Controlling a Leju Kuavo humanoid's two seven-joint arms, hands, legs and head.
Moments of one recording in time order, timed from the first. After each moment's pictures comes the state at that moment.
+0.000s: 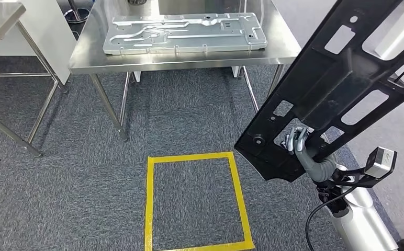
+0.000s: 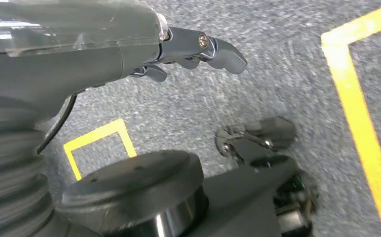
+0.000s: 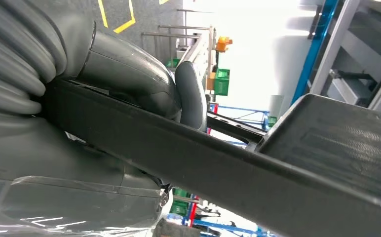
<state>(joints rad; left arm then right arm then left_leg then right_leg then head) -0.13 -0.18 1.10 -0.20 -1.39 0.05 -0.09 -0.27 -0.40 0.19 -1.53 -0.42 0.62 -0.48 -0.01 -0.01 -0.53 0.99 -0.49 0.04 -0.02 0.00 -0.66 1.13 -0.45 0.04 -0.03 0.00</state>
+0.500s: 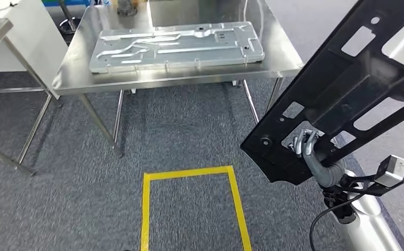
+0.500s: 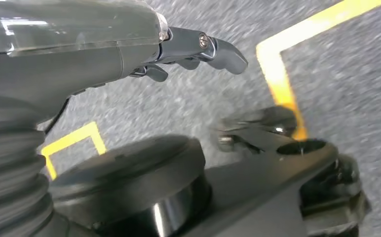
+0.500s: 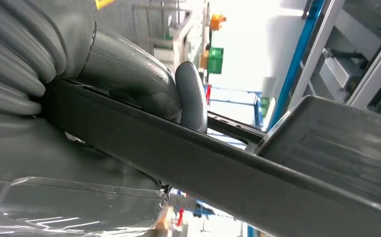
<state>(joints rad) -0.12 -0.18 1.10 -0.20 -1.39 0.06 -0.10 -0.21 -0.41 0.14 -1.60 -0.41 0.59 -0.50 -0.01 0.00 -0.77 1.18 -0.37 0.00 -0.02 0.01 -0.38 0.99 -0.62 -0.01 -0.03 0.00</state>
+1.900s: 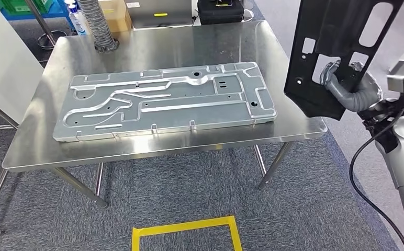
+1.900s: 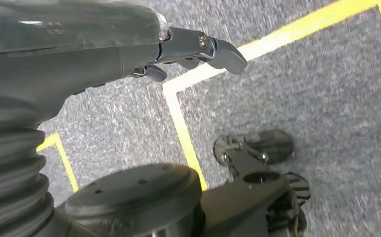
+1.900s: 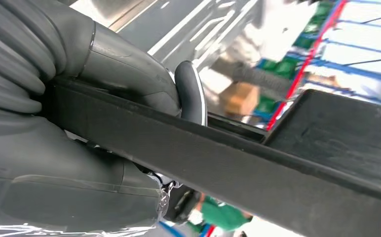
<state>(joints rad) -0.12 -0.19 1.11 -0.20 -1.35 0.07 -0.12 -0.77 -0.62 0.26 -1.15 -0.27 0.56 -0.28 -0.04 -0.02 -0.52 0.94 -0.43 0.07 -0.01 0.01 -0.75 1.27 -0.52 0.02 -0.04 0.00</state>
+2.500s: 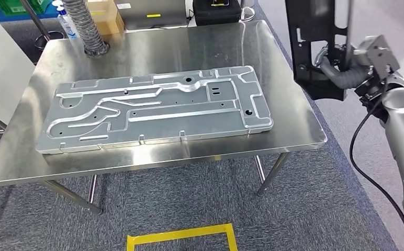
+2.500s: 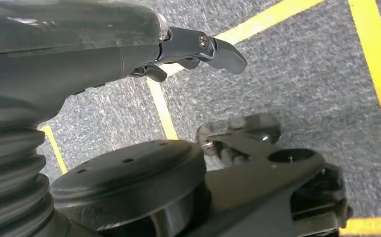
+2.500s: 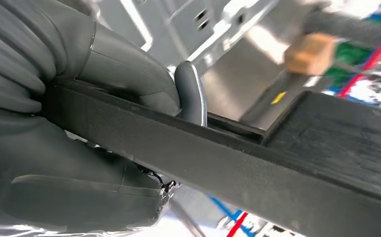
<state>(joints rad) -0.12 -0.19 1.11 -0.20 -1.35 0.07 -0.13 -1.07 -0.56 0.45 -0.78 -0.01 0.46 -0.36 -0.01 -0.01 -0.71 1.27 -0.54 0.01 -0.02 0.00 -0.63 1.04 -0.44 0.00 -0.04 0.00</state>
